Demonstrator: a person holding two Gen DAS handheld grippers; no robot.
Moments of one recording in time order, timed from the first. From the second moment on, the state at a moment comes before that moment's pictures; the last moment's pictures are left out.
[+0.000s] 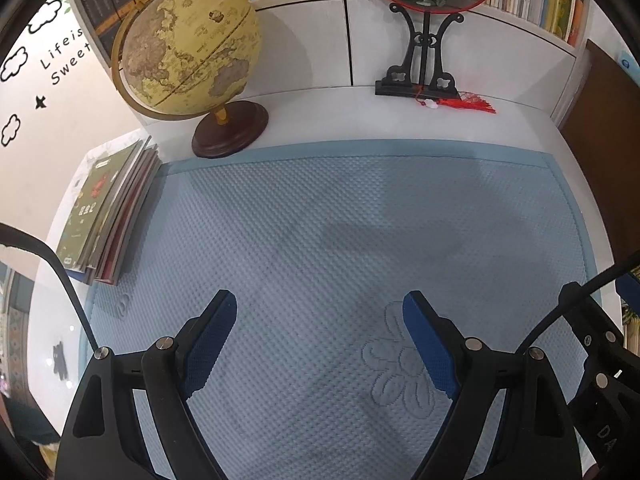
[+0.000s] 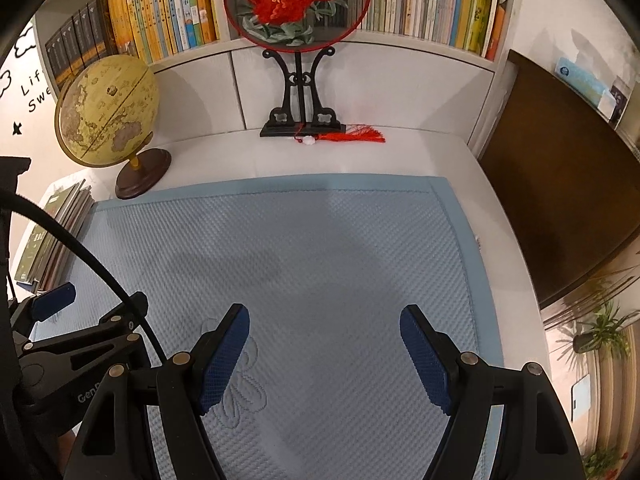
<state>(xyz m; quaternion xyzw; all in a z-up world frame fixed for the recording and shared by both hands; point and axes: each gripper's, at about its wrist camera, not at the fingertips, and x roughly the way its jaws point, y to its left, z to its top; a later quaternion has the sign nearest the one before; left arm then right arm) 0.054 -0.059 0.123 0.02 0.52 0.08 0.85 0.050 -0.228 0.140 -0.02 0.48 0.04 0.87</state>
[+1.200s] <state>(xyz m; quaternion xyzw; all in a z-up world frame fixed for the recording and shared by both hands) 0.052 -0.064 0.117 0.01 0.53 0.07 0.84 0.045 -0.232 0.138 -0.01 0.49 0.04 0.87</state>
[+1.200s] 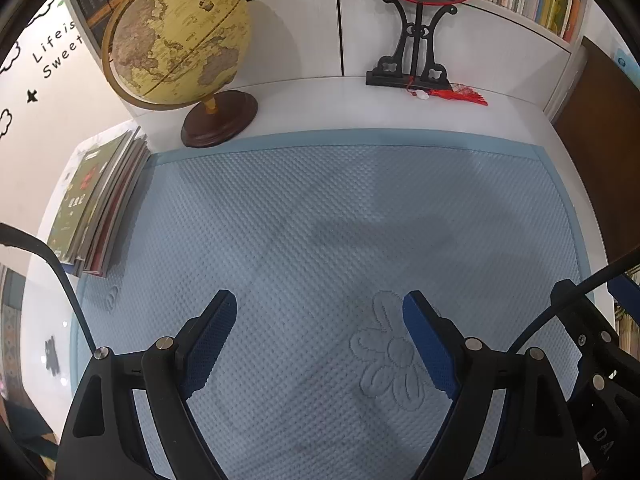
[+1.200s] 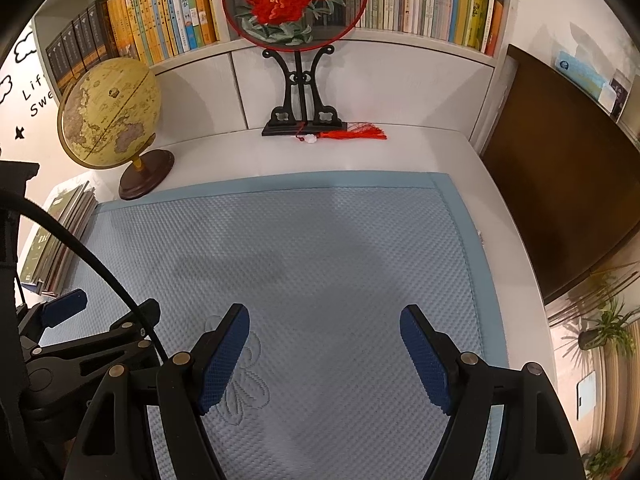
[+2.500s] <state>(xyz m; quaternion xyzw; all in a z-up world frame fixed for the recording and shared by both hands) 0.012 -0.063 0.182 -0.01 0.48 0.07 0.88 0.008 -0.234 0.197 -0.01 0.41 0.05 0.91</state>
